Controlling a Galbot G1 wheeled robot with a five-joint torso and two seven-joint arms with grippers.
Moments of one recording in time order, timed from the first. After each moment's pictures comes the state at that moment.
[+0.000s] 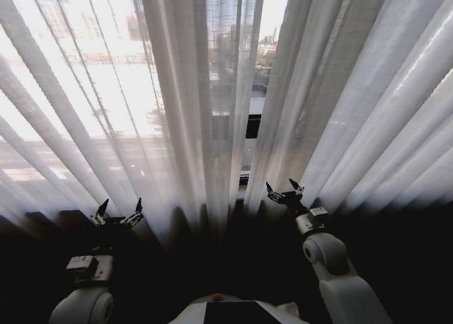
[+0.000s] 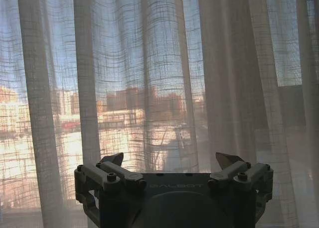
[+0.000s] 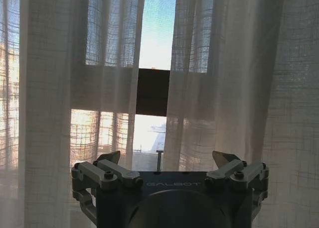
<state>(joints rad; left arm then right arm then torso) 1.83 -1.34 -0.82 -2.35 -0.27 0.01 -0.05 -1.42 1.21 0.60 2.09 0.30 -0.20 -0.03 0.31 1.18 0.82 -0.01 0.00</state>
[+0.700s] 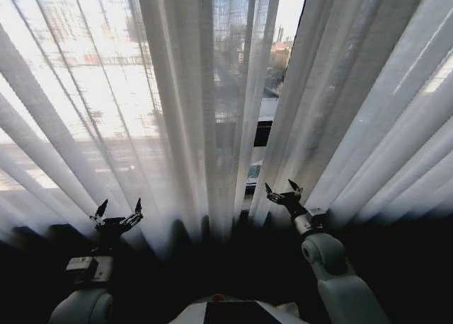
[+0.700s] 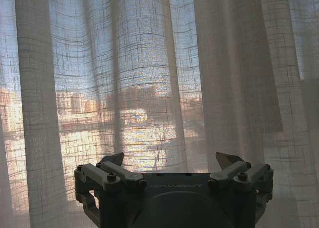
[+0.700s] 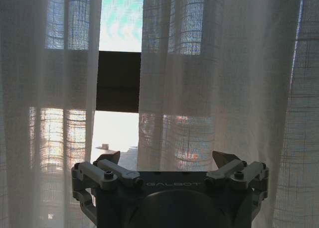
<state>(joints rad) 1.84 -1.35 -0.82 -2.36 -0.26 0.00 -0.05 -1.40 1.21 0.59 2.06 0.31 -0.20 -0.02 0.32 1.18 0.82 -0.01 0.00</state>
